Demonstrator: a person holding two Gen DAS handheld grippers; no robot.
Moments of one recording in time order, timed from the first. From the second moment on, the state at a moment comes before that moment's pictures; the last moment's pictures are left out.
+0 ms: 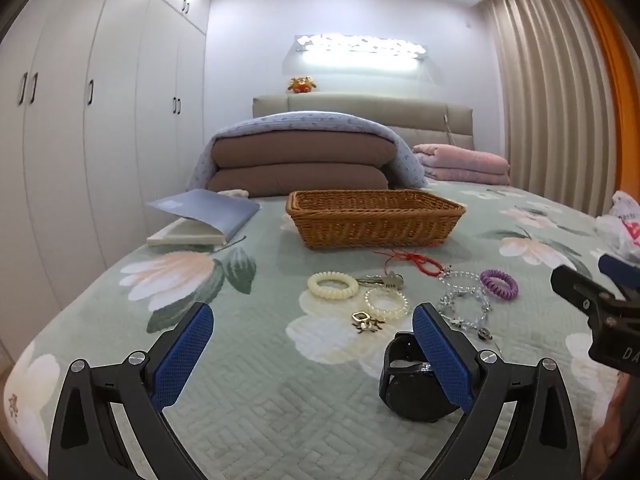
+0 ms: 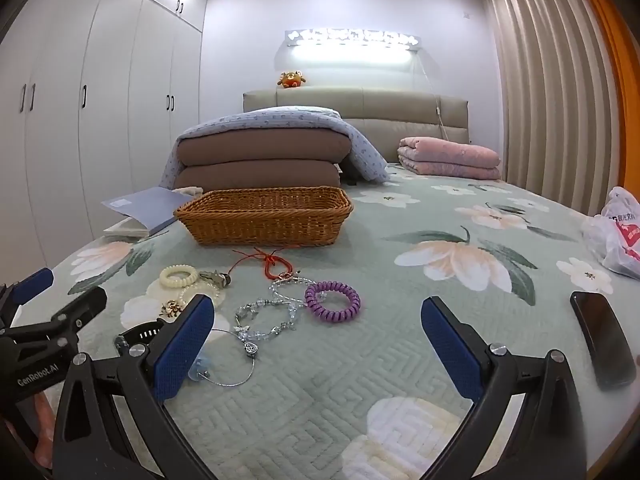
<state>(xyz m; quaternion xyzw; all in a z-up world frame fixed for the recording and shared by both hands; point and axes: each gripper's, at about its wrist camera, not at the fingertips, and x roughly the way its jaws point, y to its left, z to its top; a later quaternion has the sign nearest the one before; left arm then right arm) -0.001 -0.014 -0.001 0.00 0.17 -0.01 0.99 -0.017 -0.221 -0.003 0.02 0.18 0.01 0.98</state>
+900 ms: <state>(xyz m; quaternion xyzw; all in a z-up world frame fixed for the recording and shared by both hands) 0.004 0.007 -0.005 -0.07 0.18 -0.01 0.98 -0.012 -0.217 -0.006 0.01 0.19 0.01 0.98</state>
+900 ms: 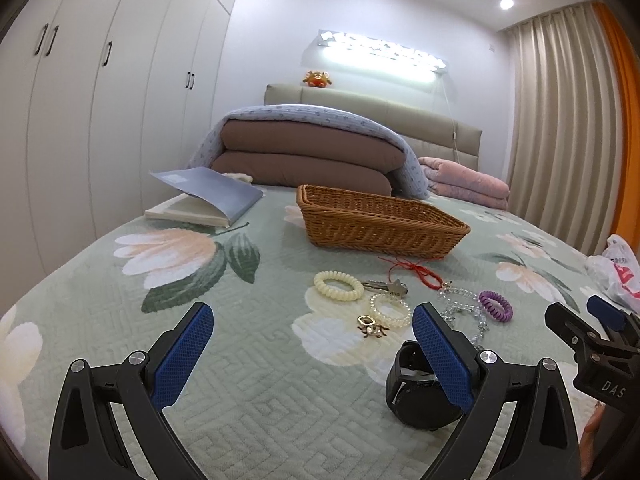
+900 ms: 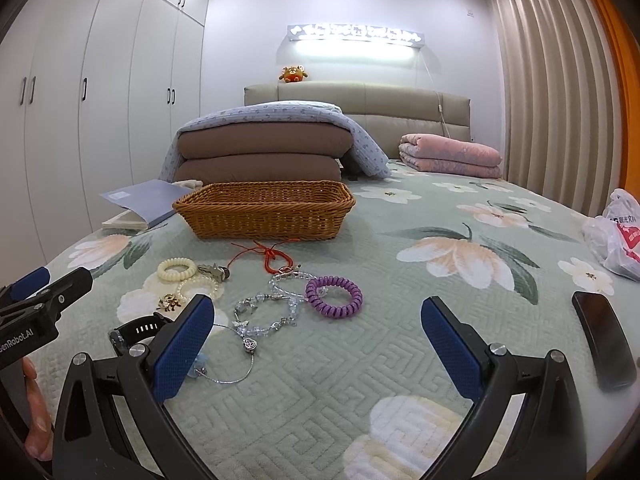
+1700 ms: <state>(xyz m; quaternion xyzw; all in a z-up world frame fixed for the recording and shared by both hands) 0.001 0.003 -0.008 -0.06 0.17 -0.01 0.98 -0.015 -0.217 -0.006 0.01 0.19 0.01 0.98</state>
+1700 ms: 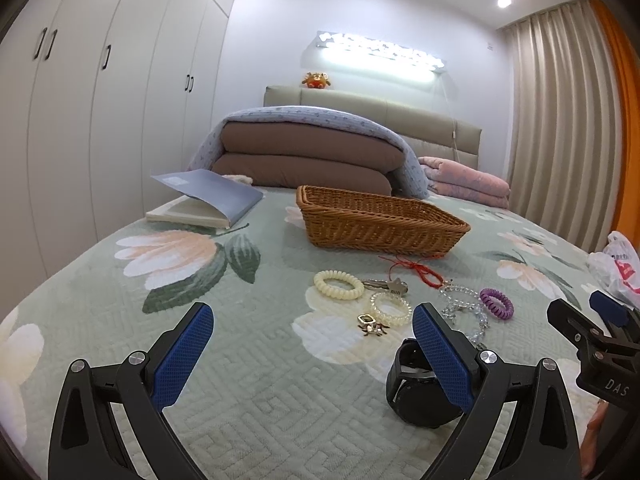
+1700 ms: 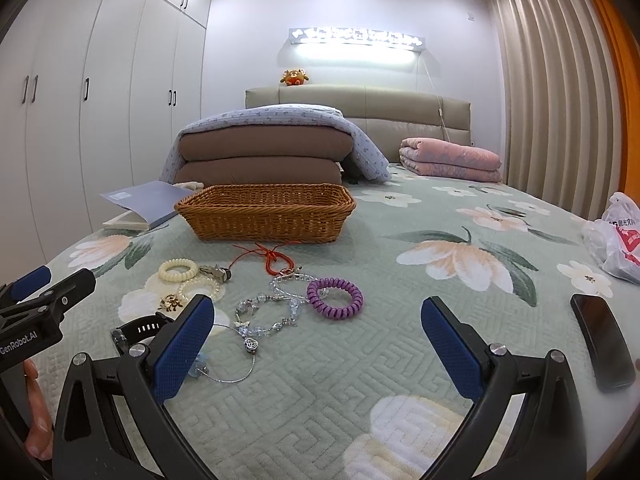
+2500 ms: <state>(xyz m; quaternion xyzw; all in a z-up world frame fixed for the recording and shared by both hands) -0.002 0.003 -0.007 -0.05 0.17 -0.01 0.98 -0.009 -0.223 -0.009 0.02 0.21 0.01 0.98</state>
